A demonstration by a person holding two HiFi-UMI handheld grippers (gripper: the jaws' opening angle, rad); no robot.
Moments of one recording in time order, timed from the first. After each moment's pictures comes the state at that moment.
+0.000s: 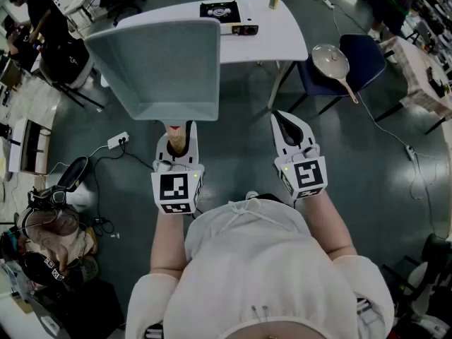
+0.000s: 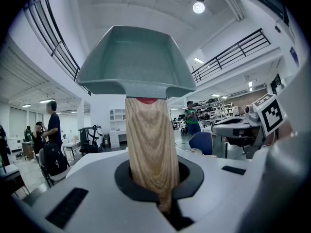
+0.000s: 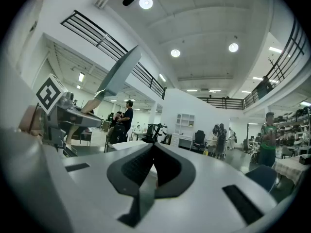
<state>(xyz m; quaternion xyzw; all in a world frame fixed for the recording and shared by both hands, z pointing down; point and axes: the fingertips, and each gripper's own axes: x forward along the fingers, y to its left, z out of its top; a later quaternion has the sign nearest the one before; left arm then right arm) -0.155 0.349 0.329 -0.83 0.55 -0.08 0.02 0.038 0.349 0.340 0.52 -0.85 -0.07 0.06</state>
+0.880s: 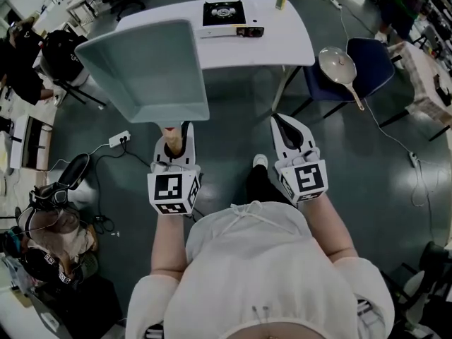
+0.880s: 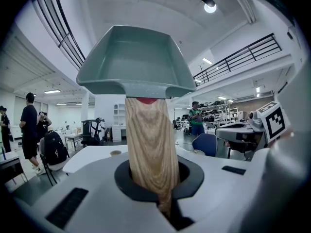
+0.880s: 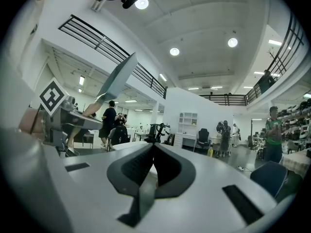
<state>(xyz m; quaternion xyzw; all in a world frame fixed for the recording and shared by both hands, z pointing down) -0.161 0.306 0.340 -0.82 0.57 -0.07 -0.03 0.039 0.305 0.349 0.50 -0.86 -0.06 0.05</state>
